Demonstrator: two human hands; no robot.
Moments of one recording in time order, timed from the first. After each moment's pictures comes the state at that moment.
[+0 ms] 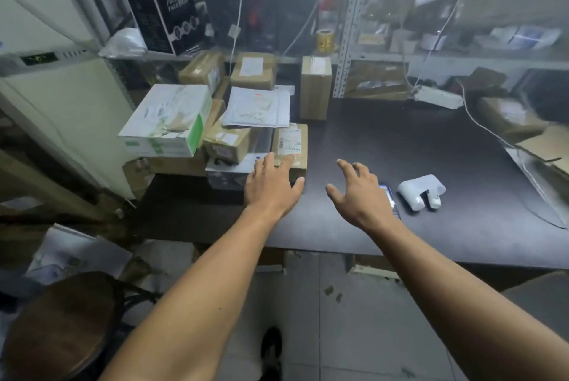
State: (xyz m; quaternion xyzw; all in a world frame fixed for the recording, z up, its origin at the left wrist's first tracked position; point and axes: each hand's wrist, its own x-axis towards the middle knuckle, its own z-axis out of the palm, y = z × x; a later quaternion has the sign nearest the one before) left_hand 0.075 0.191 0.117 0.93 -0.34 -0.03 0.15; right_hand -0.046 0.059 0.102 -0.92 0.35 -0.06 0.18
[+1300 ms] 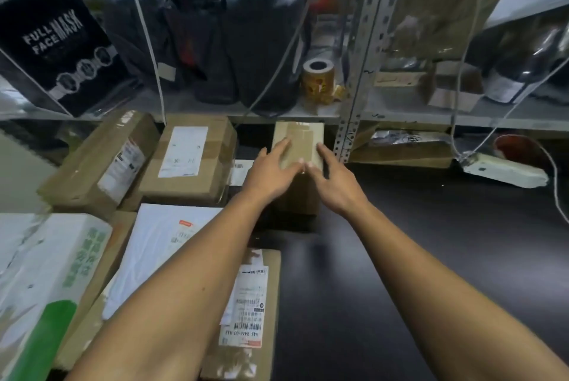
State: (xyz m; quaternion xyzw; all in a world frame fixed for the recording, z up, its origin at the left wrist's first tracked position) left_hand 0.420 -0.191 0.076 0.88 -0.27 -0.20 0.32; right_hand 0.301 -0.296 0.081 -0.83 0.32 -0.06 0.45
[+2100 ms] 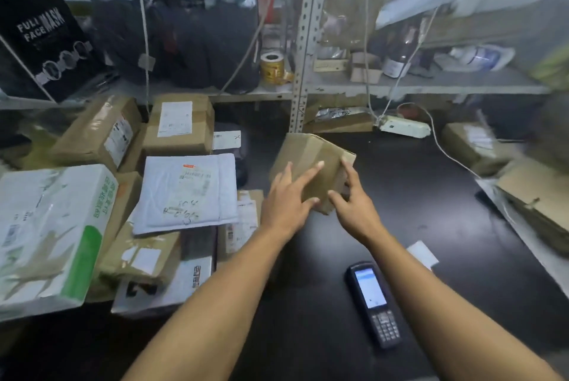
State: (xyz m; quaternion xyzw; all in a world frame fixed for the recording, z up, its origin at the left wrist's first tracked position) left_hand 0.222 -0.062 0.089 0.82 -0.48 -0.14 0.29; right_hand 0.096 -0.156 0.092 -0.77 0.41 -0.19 0.45
